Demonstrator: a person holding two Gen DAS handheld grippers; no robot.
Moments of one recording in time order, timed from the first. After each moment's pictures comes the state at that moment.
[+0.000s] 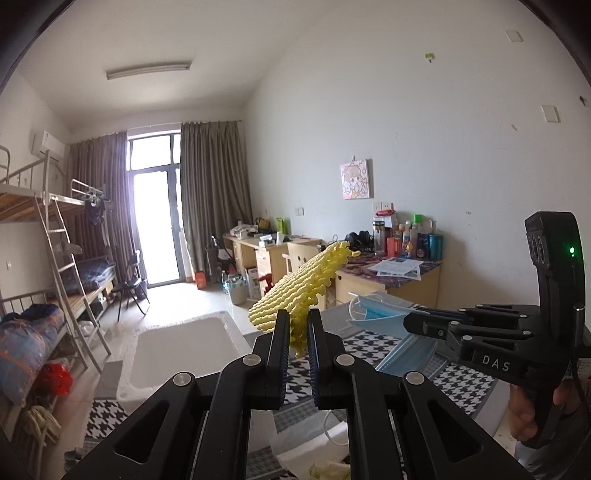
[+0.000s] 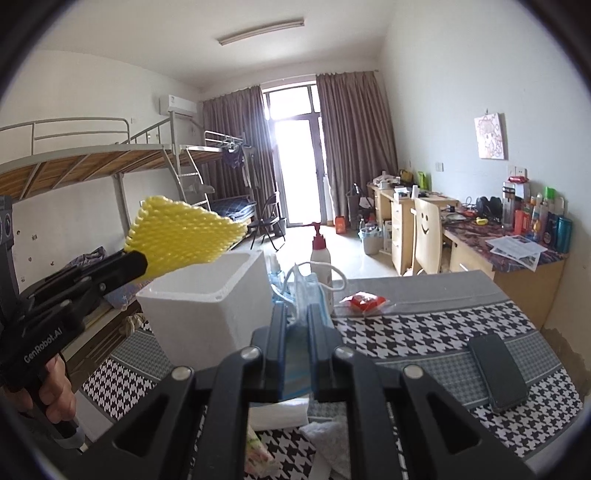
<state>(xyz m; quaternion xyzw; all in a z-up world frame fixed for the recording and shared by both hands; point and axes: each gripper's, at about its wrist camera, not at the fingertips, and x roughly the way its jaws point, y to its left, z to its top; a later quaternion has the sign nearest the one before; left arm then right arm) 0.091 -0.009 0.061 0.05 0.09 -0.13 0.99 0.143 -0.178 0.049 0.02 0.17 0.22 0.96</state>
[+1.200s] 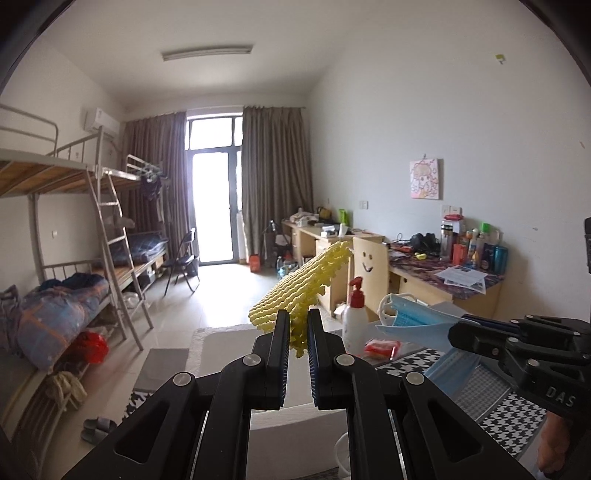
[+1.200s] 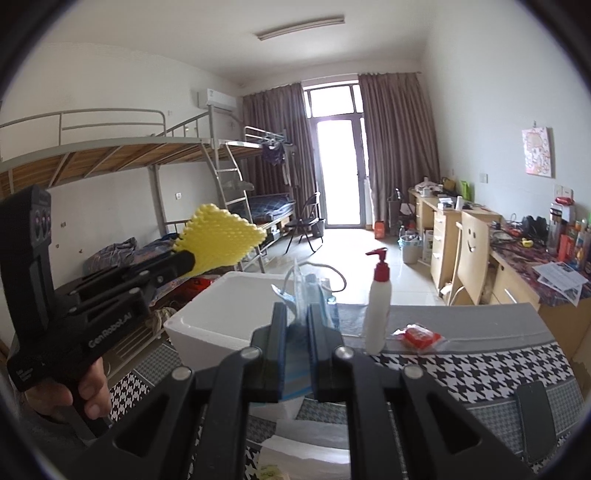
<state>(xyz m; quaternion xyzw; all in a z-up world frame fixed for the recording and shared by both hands) 0.143 0.044 0.067 0.01 0.12 -0.01 0.99 0.180 -0.120 0.073 0.00 0.17 0.30 0.94</state>
